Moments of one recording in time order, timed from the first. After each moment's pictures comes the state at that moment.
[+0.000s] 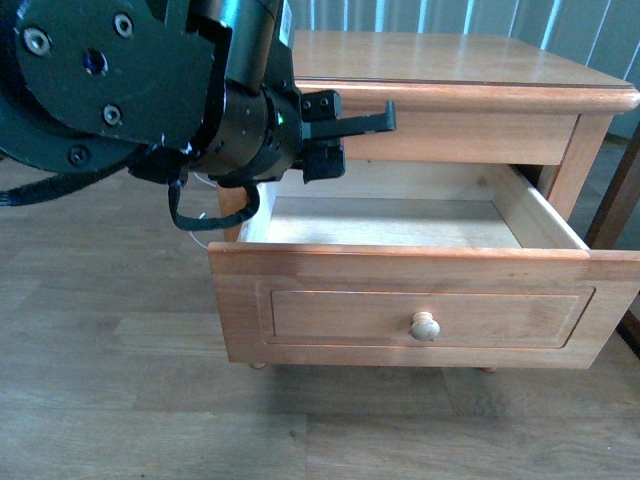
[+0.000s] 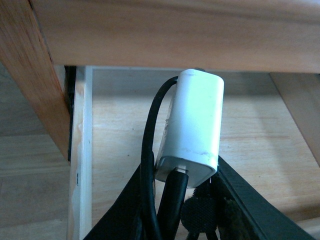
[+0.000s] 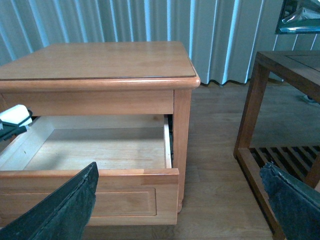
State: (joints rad) left arm -0.48 1.95 1.16 0.38 -0.21 -0.29; right arm 0.00 0.45 0.19 0.25 0.00 0.00
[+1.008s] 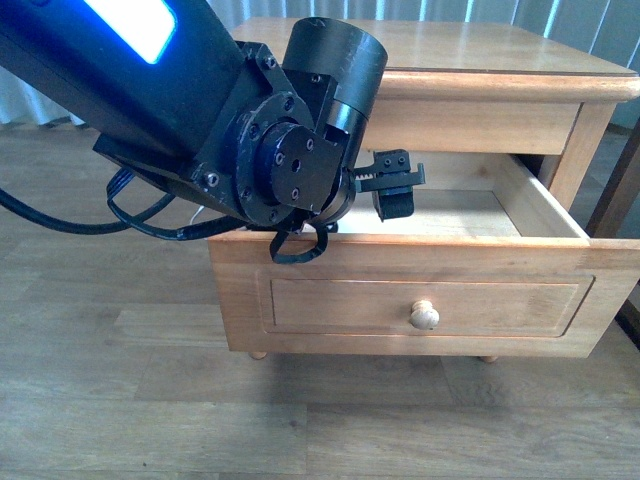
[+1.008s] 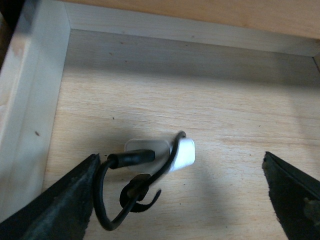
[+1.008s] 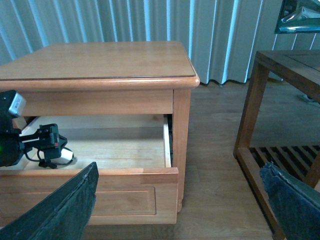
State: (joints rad) left arm -0.52 2.23 1.43 0.30 -0.30 -0.39; right arm 0.00 0.45 0.19 0.25 0.00 0.00
